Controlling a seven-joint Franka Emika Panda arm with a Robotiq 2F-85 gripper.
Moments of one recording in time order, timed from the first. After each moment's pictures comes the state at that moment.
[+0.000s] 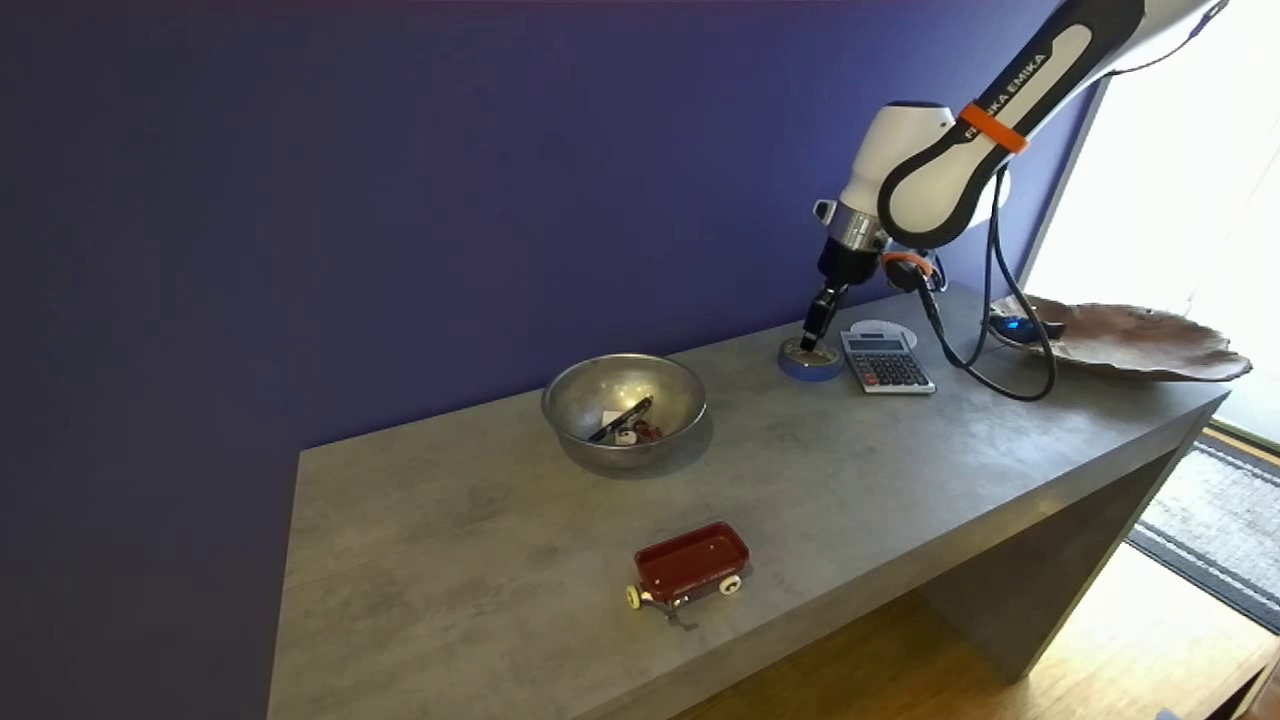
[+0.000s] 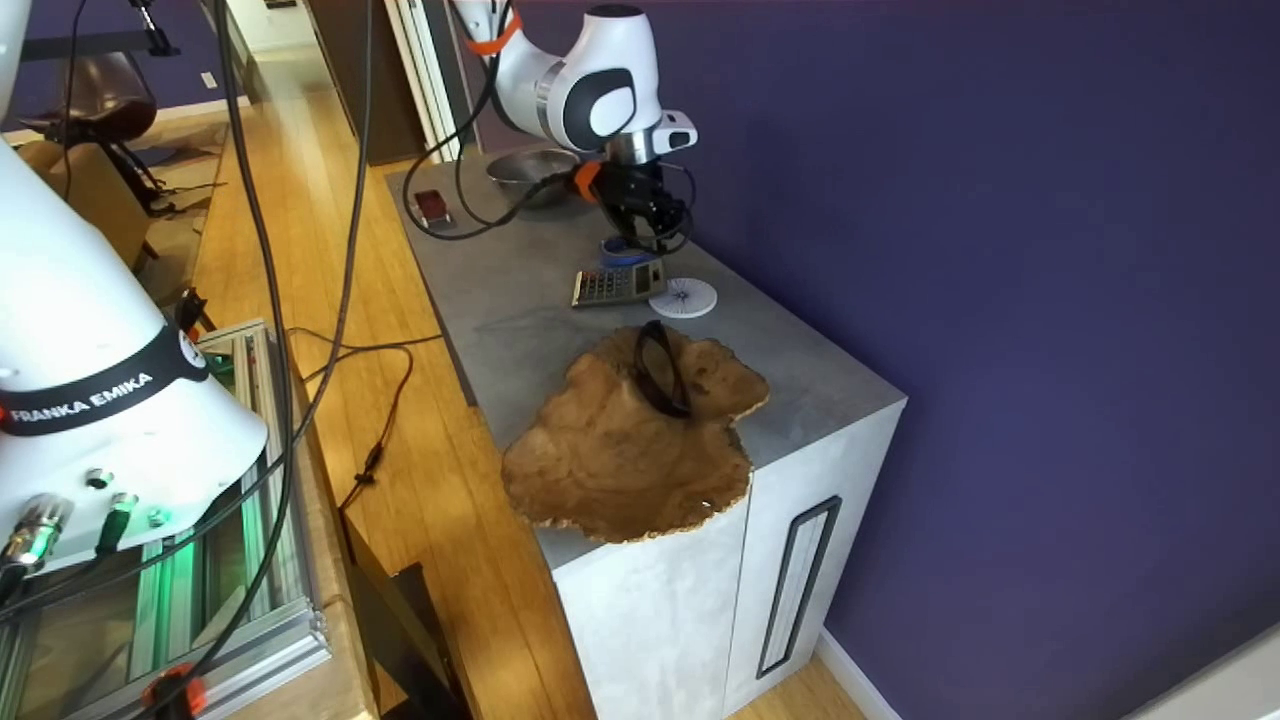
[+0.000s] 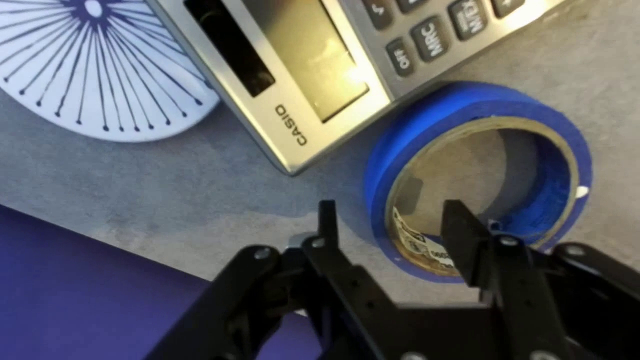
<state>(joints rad) 0.06 0.72 0.15 -1.94 -0.10 2.85 -0.20</state>
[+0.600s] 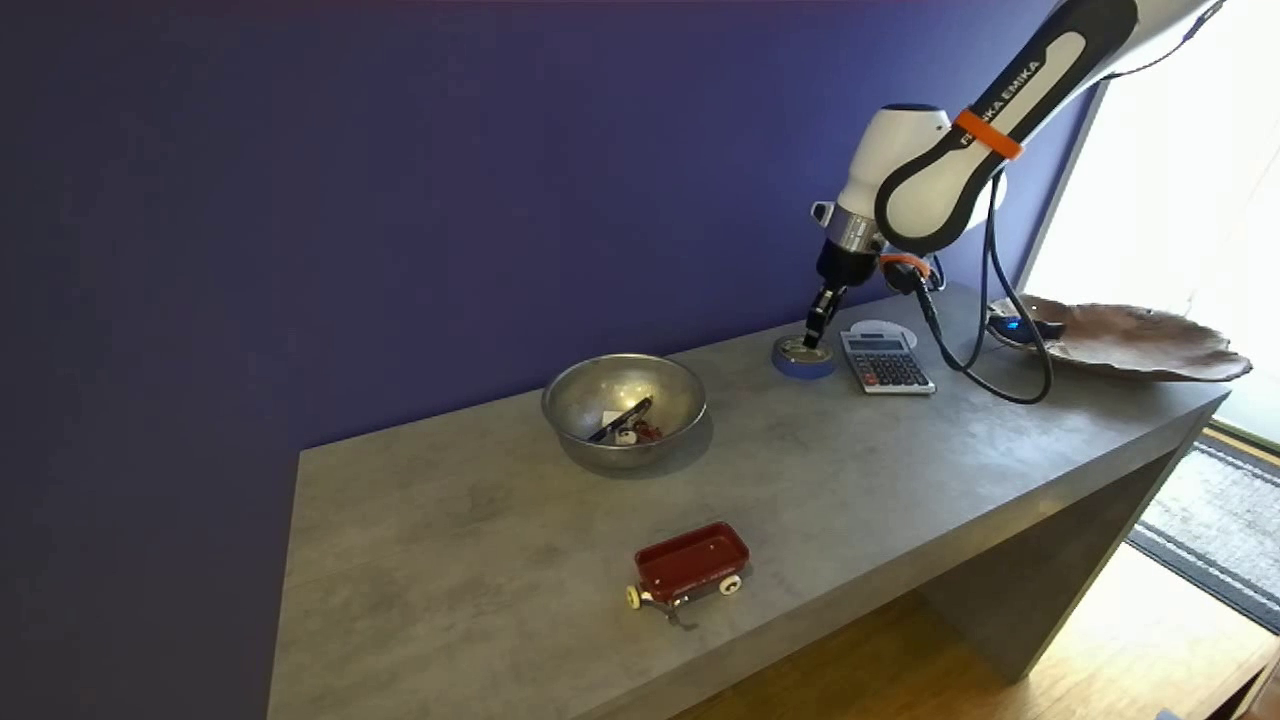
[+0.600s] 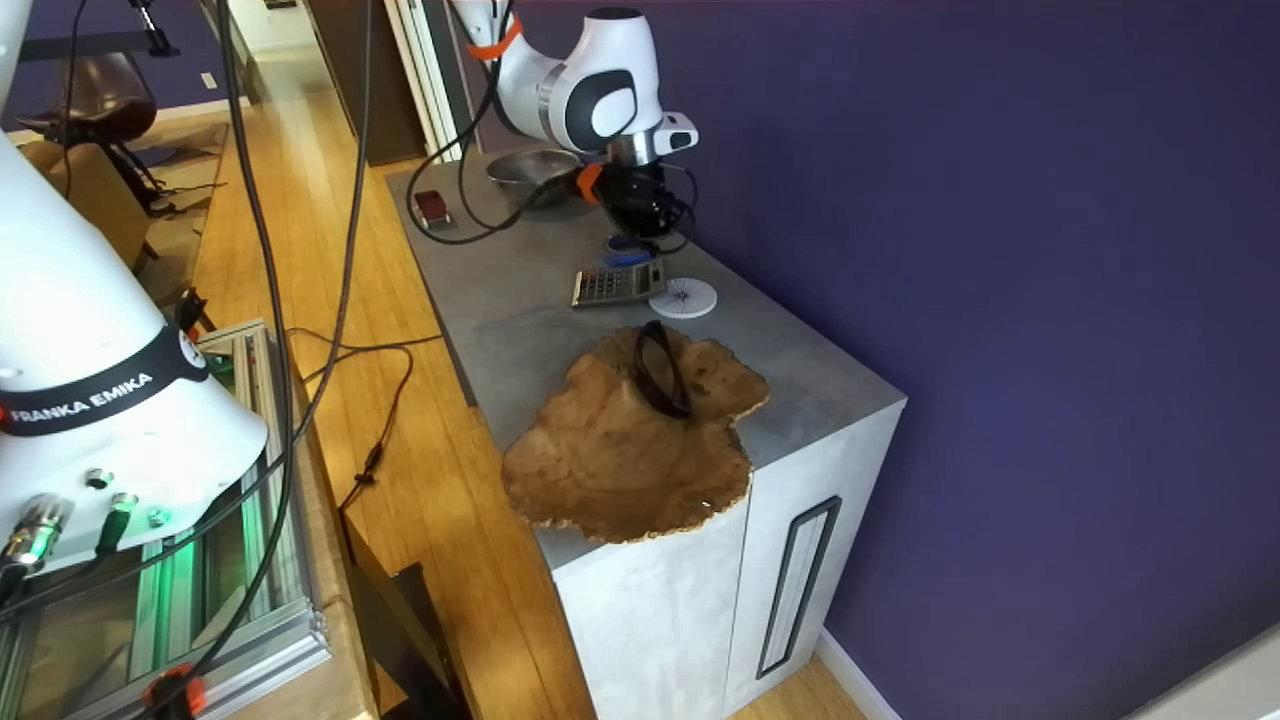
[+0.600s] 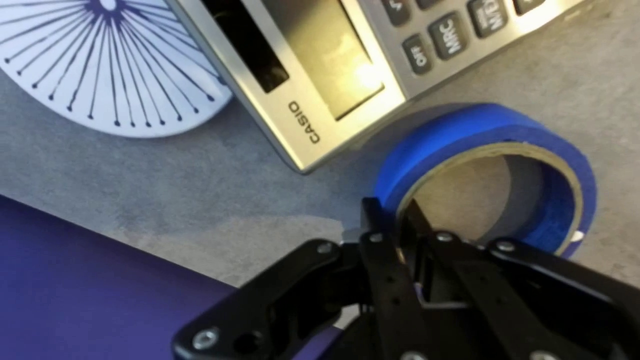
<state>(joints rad) 0.09 0.73 0.11 -1.92 -0.11 2.85 -0.20</state>
